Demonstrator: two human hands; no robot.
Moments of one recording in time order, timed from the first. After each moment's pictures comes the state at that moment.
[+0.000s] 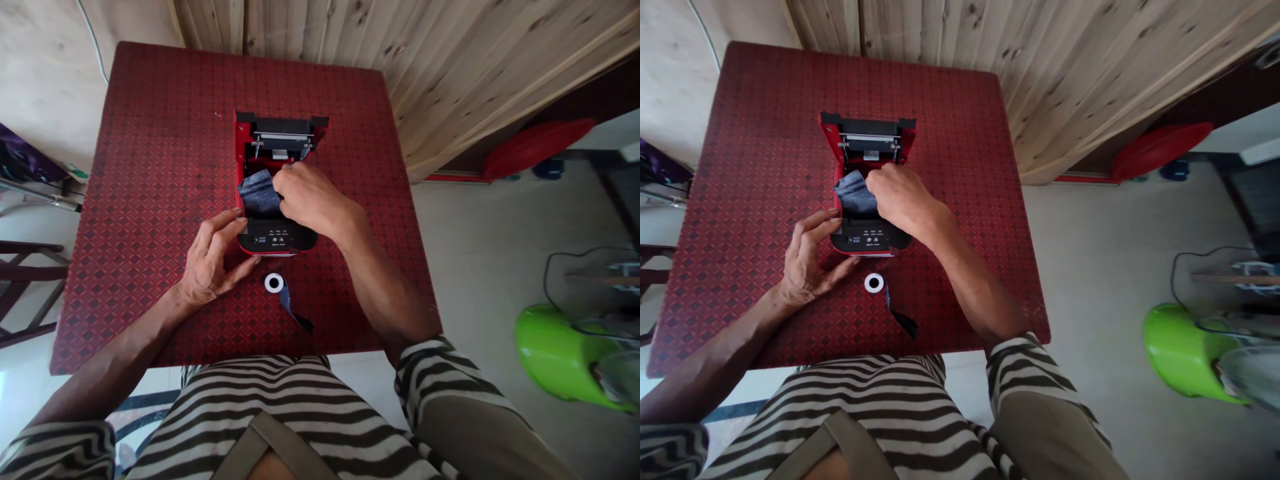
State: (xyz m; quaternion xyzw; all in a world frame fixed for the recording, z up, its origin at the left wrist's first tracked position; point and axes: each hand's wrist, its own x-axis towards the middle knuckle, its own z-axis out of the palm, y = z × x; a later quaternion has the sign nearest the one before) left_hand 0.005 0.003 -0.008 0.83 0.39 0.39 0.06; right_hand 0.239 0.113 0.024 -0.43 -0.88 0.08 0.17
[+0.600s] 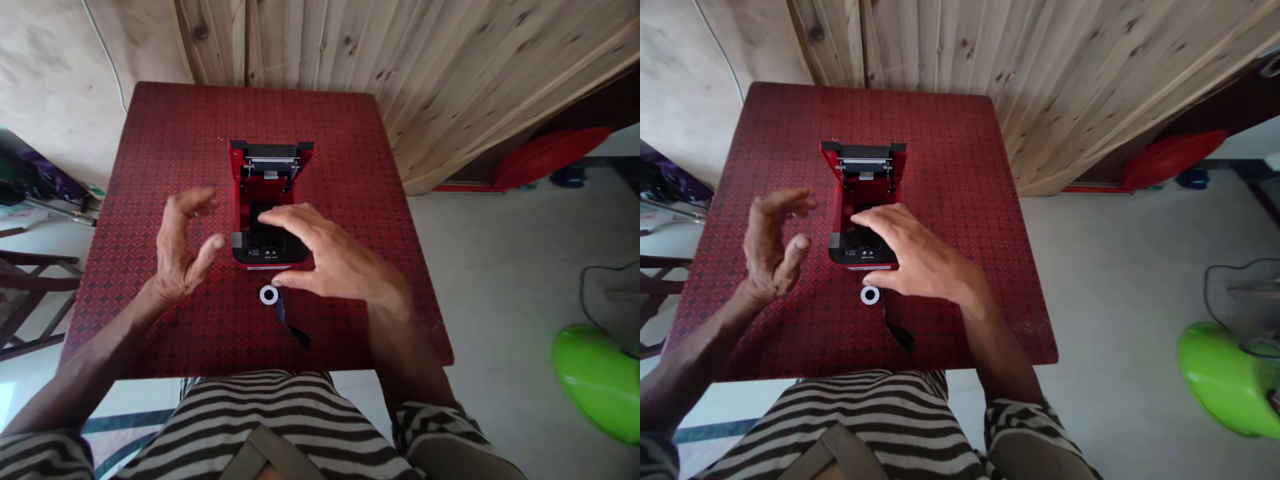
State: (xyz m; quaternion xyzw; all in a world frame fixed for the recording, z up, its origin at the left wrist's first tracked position) left_hand -0.011 0.032 0.041 0.77 0.42 0.46 0.14; right_hand 0.263 0.030 0.088 -0.35 -0.87 0.26 0.25
